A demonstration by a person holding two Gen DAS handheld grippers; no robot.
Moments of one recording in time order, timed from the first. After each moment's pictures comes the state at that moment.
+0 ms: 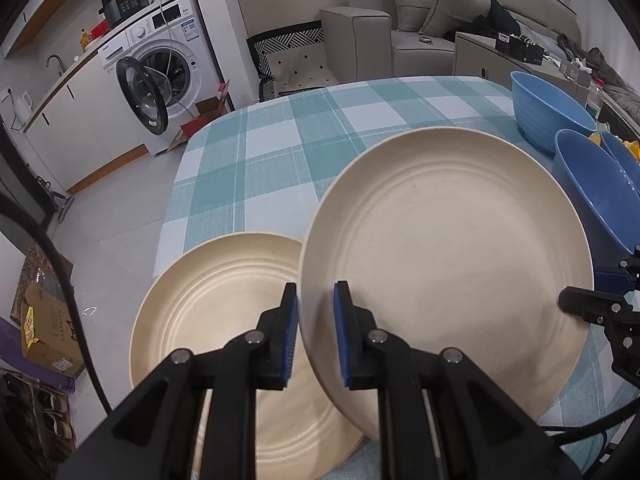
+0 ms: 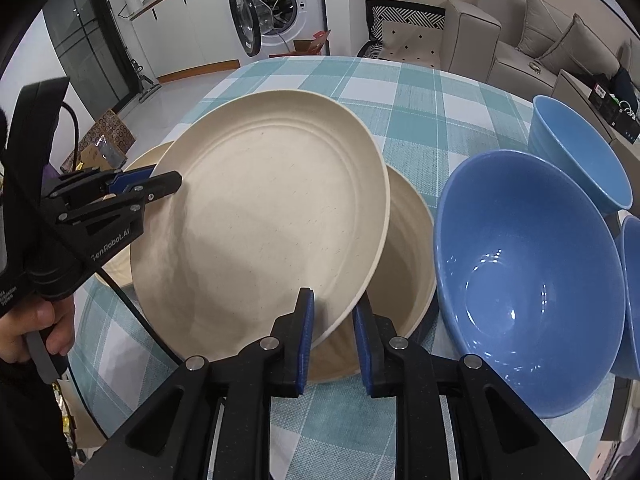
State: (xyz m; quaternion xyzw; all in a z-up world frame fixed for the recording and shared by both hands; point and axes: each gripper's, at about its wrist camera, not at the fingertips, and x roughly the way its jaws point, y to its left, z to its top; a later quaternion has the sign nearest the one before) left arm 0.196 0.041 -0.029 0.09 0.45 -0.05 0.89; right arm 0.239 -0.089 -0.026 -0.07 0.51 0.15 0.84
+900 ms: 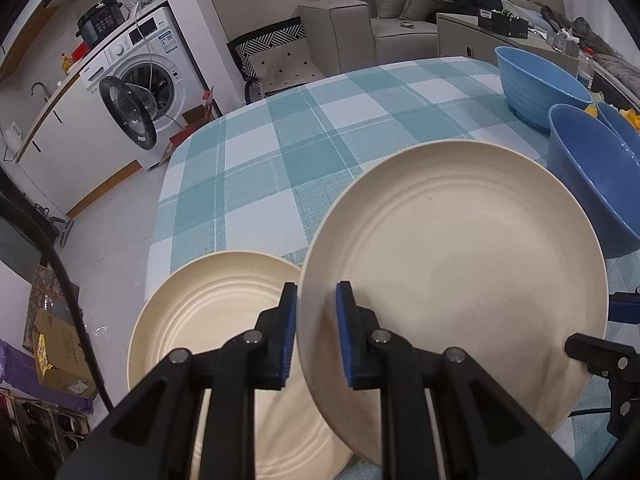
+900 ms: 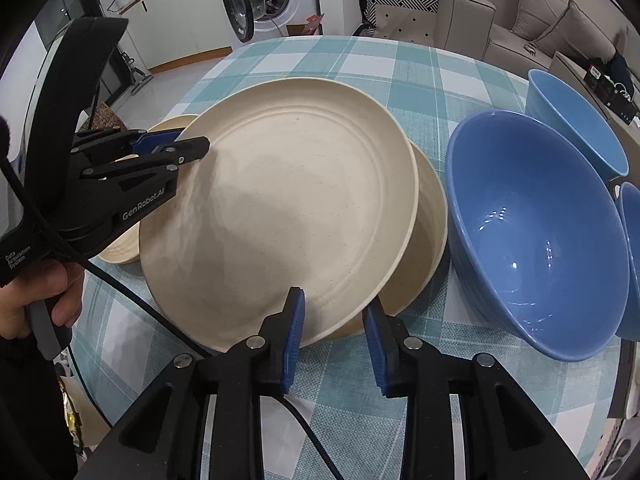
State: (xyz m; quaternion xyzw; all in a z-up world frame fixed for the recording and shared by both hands) left arm 0.208 0.019 -0.035 0.14 0.45 -0.06 0.88; right arm 0.218 -0.087 -0.033 -0.06 0.54 0.14 0.83
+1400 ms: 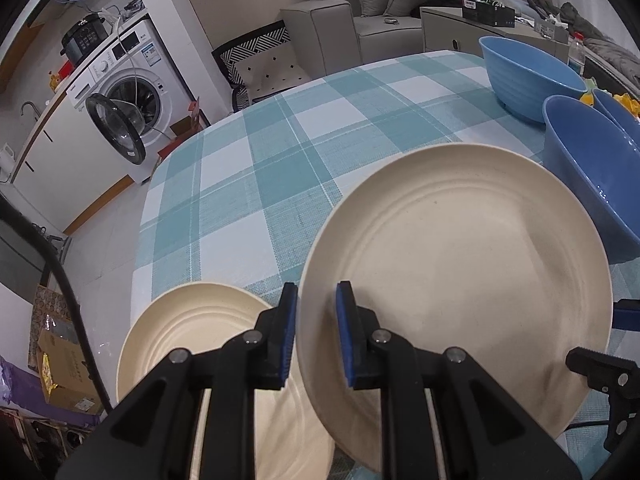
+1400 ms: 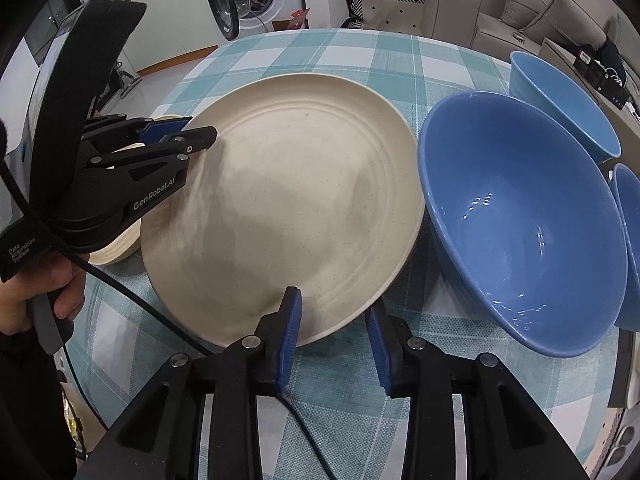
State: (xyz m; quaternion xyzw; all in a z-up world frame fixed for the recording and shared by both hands) left arm 0.225 -0.008 -0.039 0.16 0.45 -0.08 0.88; right arm 0.222 -0.099 -0.038 -0.05 0.55 0.12 0.82
